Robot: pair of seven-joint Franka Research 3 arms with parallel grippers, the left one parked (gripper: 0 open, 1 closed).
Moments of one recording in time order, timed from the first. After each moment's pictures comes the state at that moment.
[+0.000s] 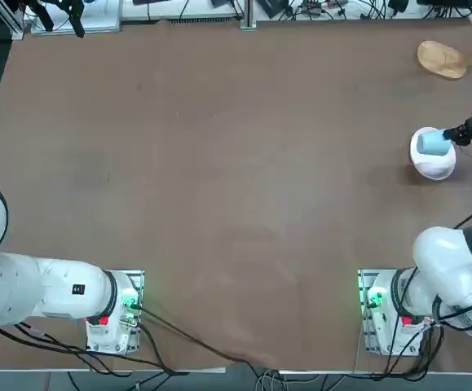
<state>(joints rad) -0.88 0.77 0.01 -1.58 0.68 1.10 -1.00</state>
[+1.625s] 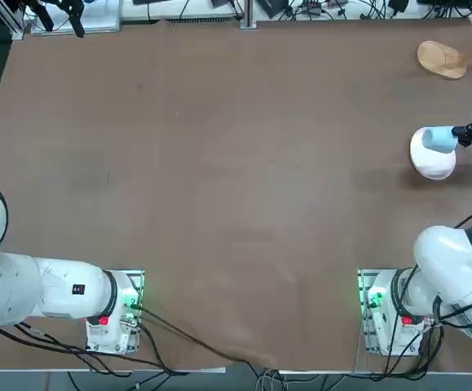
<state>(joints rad) -0.93 0.86 0.01 -1.50 0.77 0.91 -1.03</state>
